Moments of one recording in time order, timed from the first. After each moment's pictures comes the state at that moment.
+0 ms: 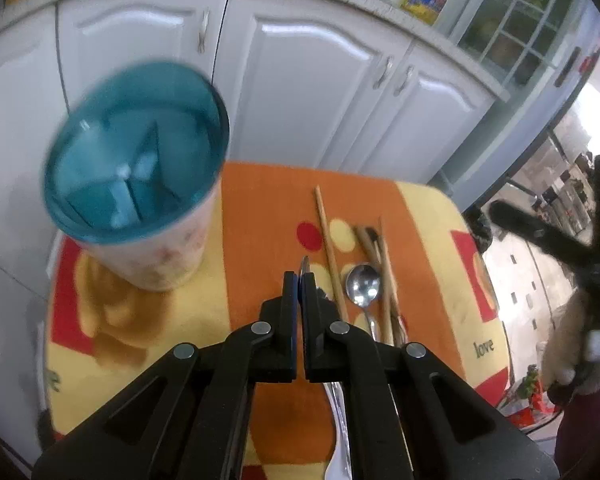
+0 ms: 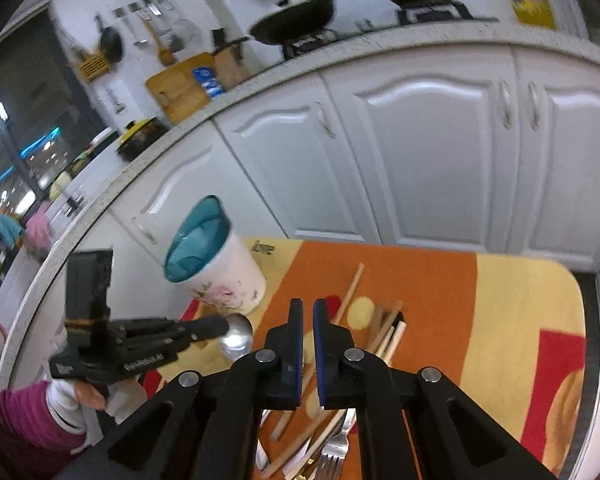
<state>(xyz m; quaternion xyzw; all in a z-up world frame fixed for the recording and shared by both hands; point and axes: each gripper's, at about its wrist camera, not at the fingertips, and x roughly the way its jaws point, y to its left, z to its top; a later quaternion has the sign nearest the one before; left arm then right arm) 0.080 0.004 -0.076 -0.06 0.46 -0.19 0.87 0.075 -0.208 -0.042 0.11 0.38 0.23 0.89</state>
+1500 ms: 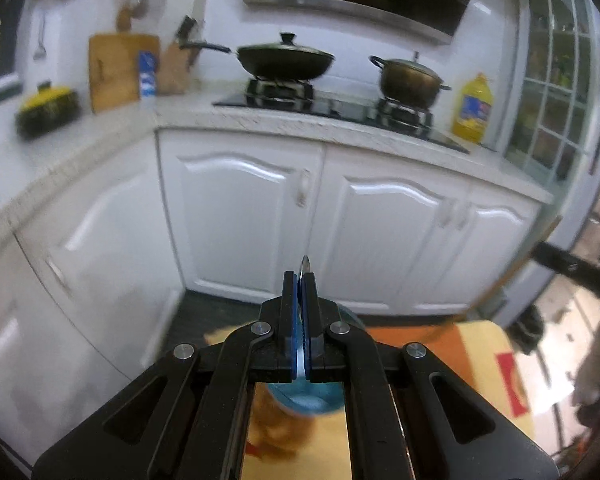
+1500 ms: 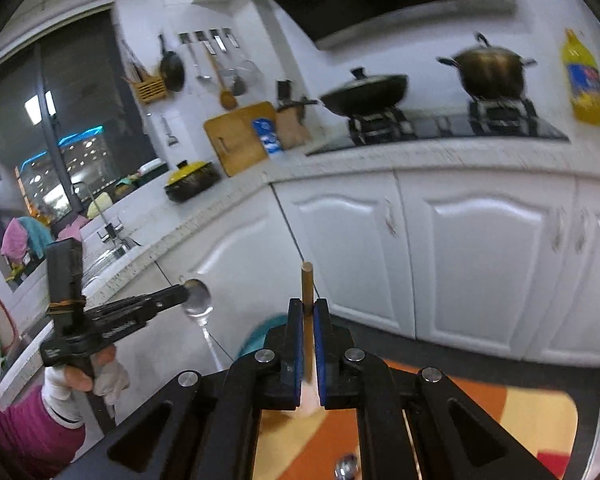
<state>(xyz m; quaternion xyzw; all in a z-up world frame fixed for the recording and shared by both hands) 0.106 0.115 0.072 -0.04 0.29 -0.05 0.96 0.118 -0.130 0.086 0.07 0.26 0.30 0.91</state>
